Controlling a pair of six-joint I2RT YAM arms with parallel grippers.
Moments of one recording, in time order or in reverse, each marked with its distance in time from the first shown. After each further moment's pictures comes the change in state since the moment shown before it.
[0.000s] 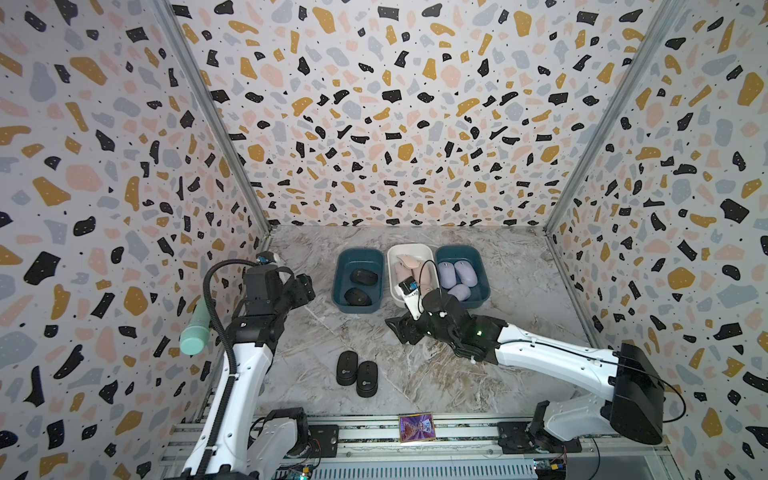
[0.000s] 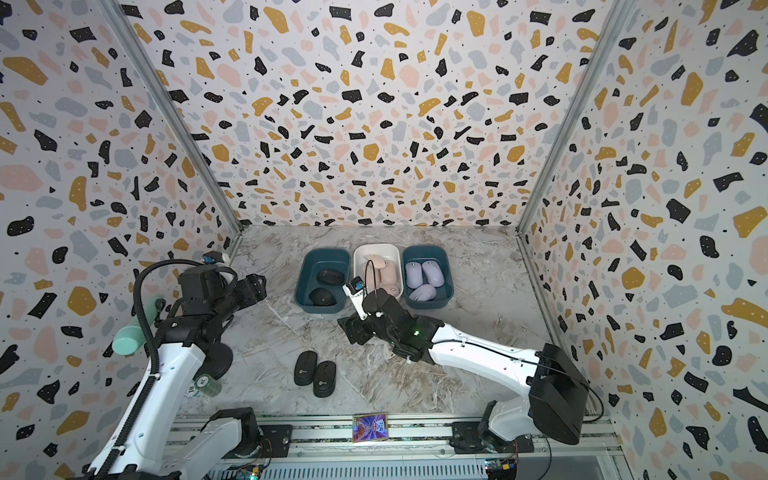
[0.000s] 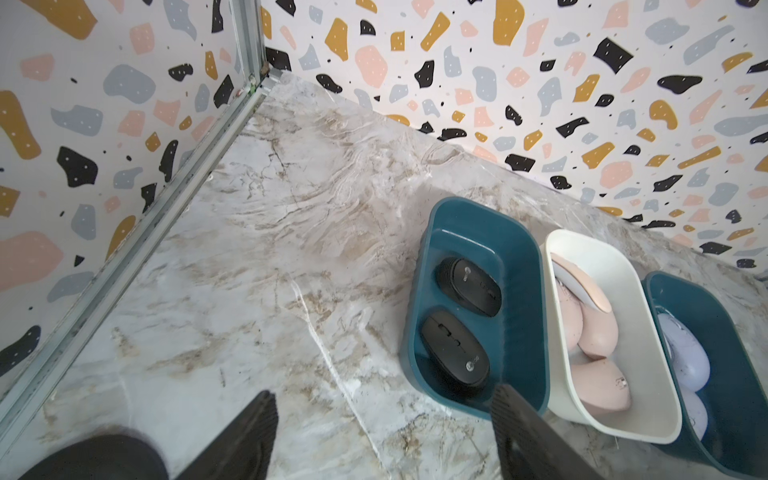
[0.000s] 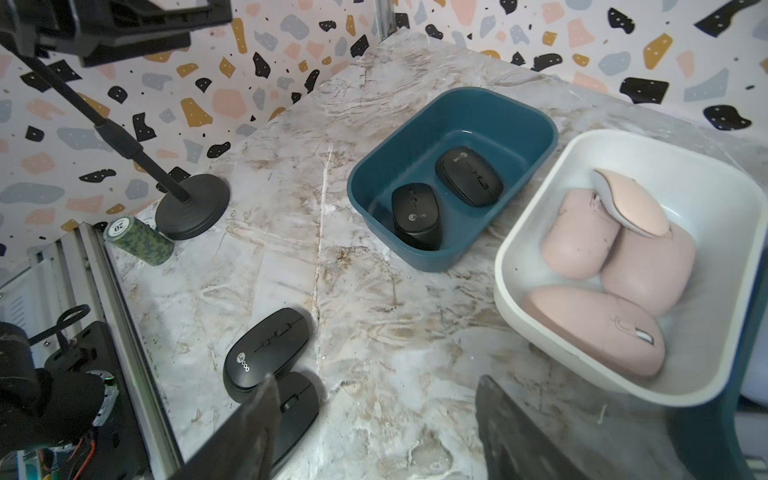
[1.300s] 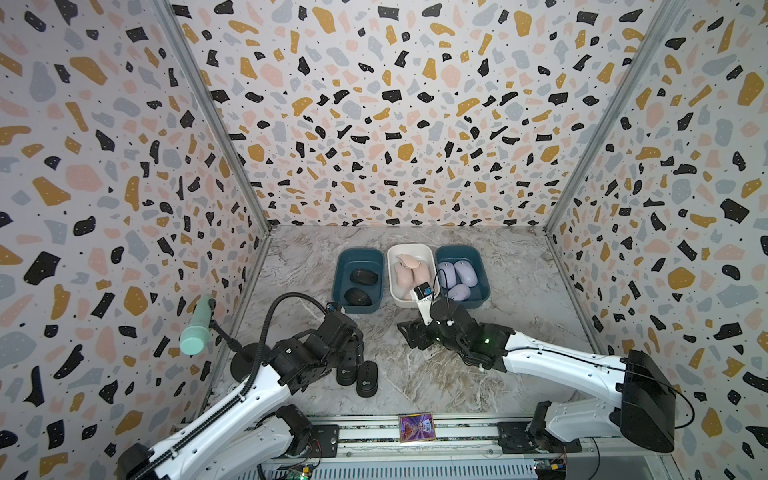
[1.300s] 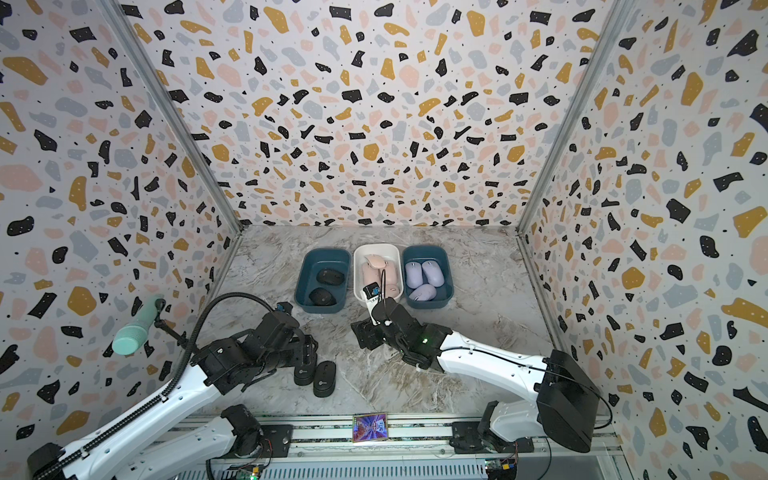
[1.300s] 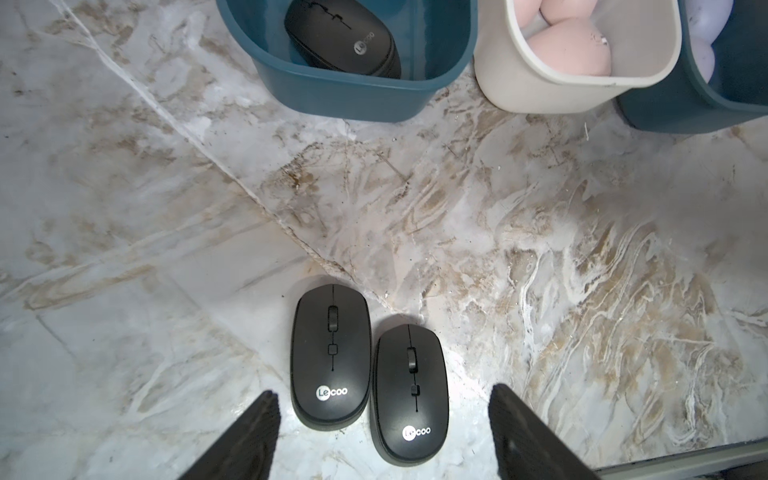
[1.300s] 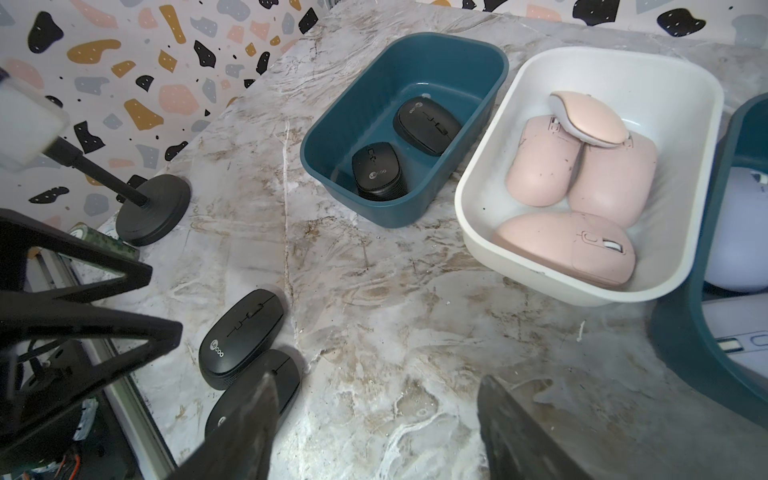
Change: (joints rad) left arm -0.798 -0.076 -0.154 -0.341 -0.234 -0.394; right arm -0.031 -0.037 -0.079 -0.004 0.037 0.106
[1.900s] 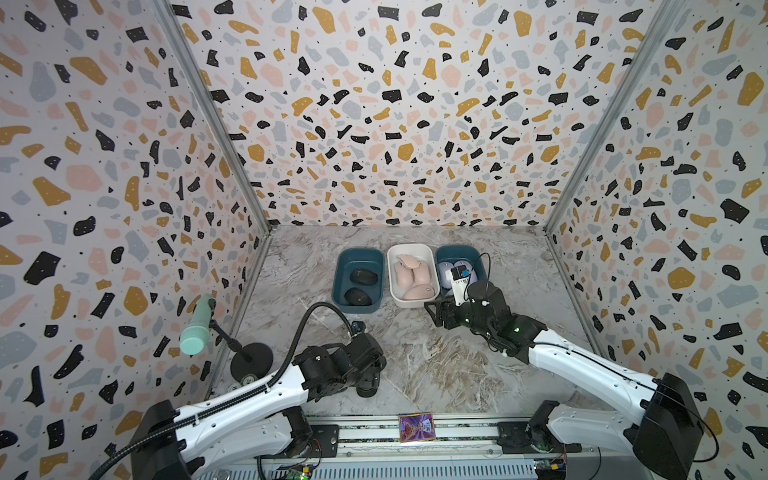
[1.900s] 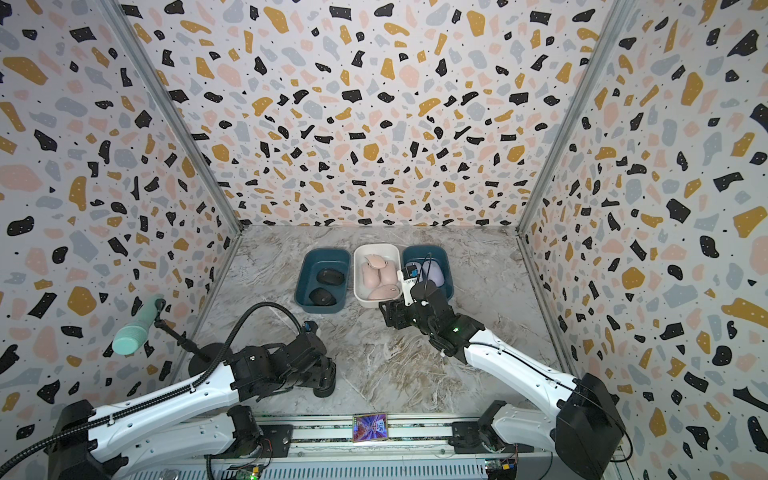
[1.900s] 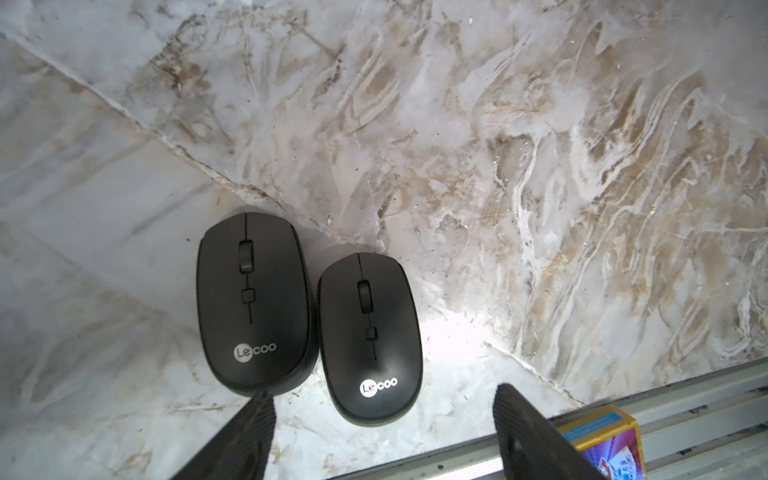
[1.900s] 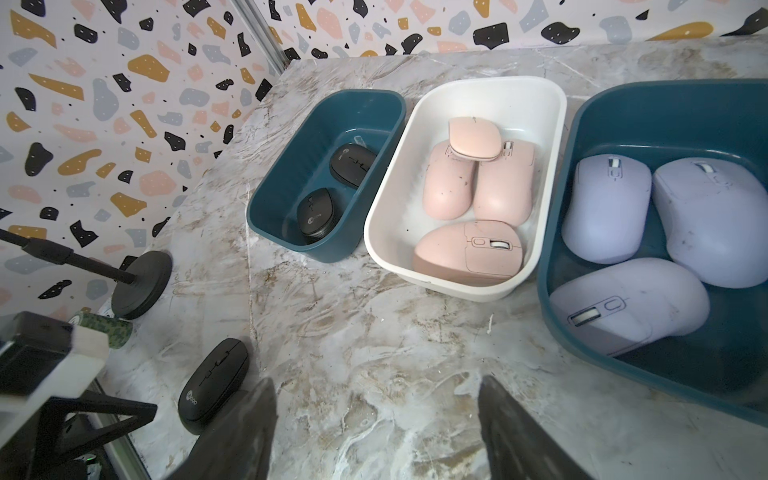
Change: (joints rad) left arm -0.246 0.096 -0.096 0.064 0.001 -0.126; right arm -0.249 -0.140 -0.079 -0.006 -0.167 0.035
